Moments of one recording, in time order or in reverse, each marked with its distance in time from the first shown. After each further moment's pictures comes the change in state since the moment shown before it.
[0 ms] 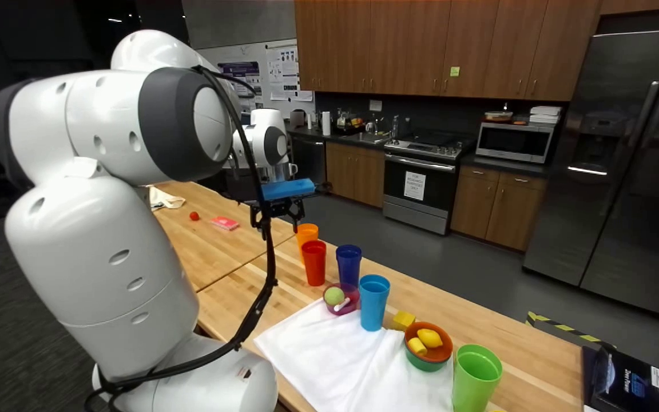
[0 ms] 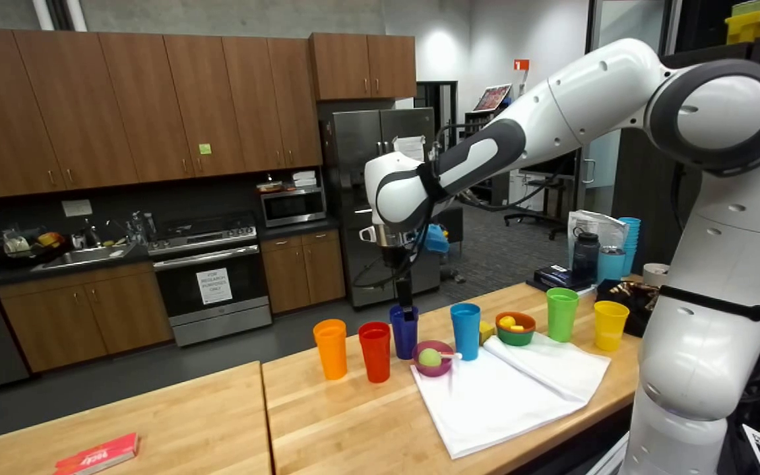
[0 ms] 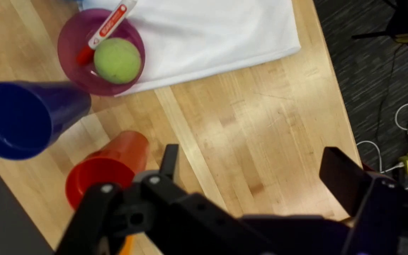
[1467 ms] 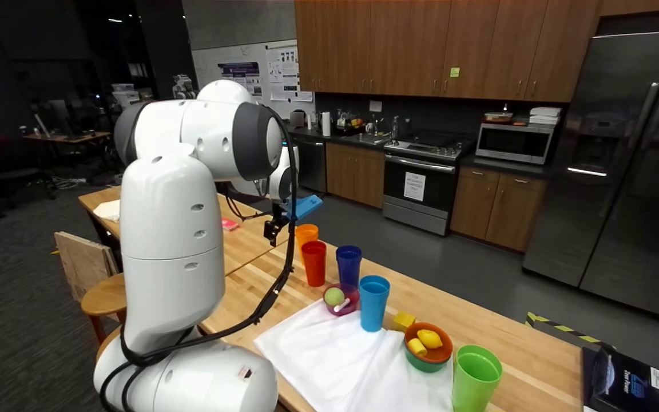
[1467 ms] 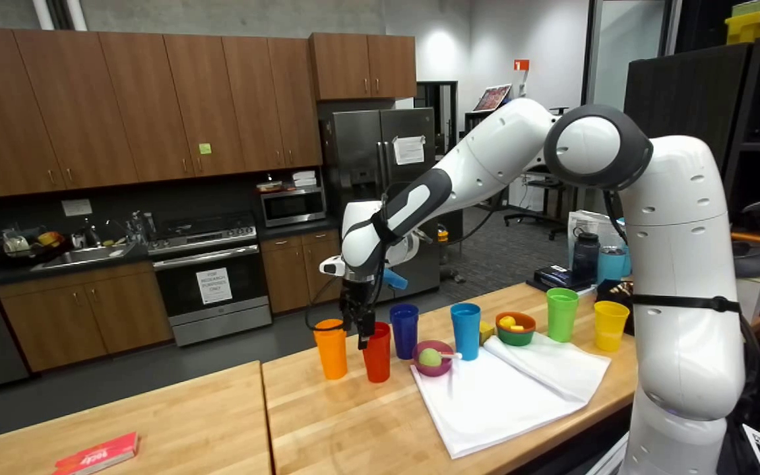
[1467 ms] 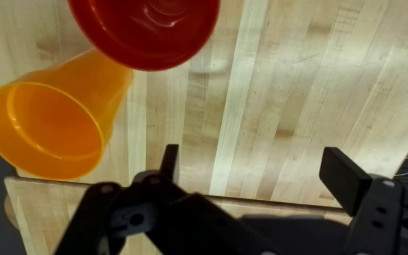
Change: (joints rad) arm -0.003 0.376 0.029 0.161 0.125 0.407 -0.601
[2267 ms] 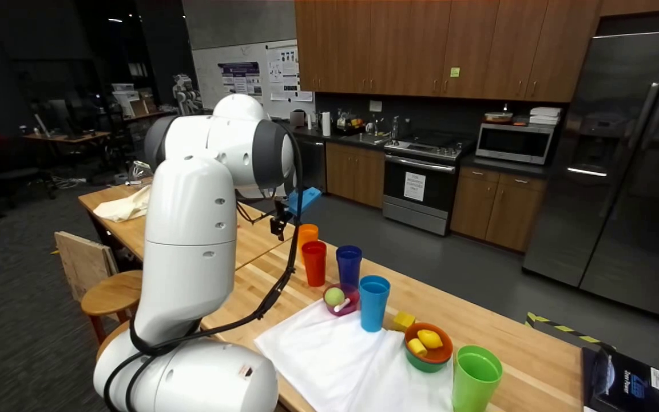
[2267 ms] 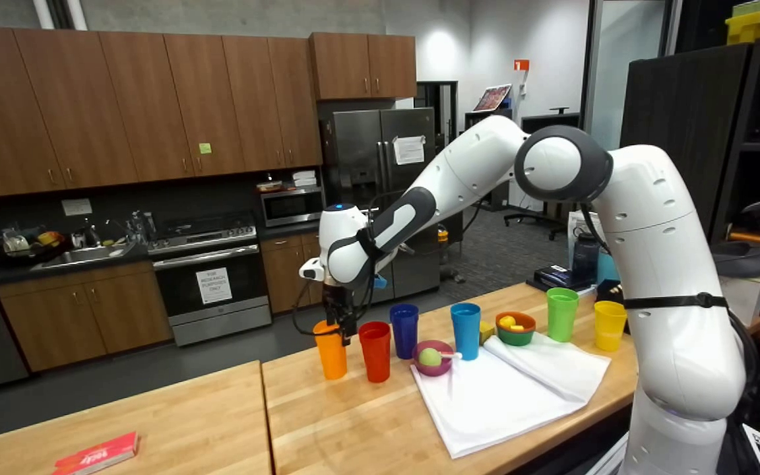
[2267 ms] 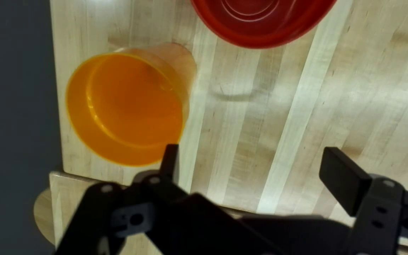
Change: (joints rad) arm 0.014 0.153 0.017 0.182 -0.251 0.020 0.146
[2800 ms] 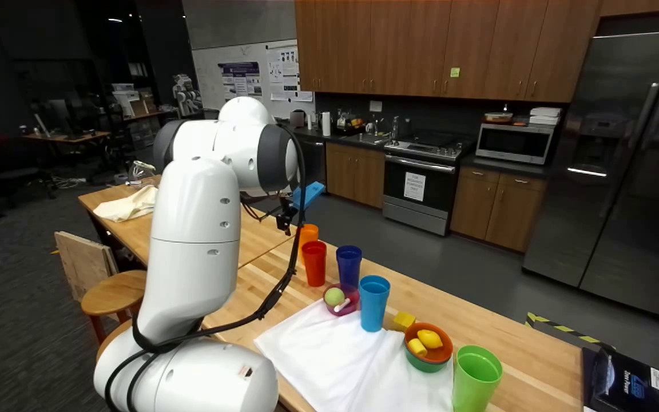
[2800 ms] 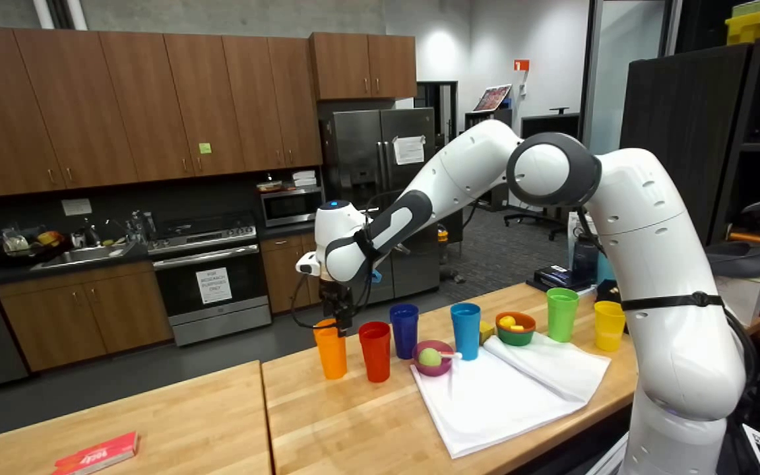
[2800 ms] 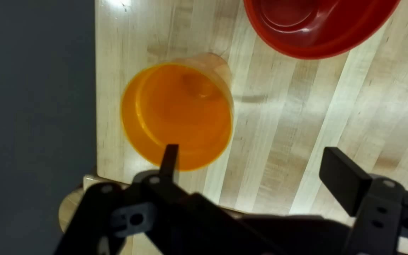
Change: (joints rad) arm -0.002 0.043 -0.010 0.077 -0.087 0.000 0.048
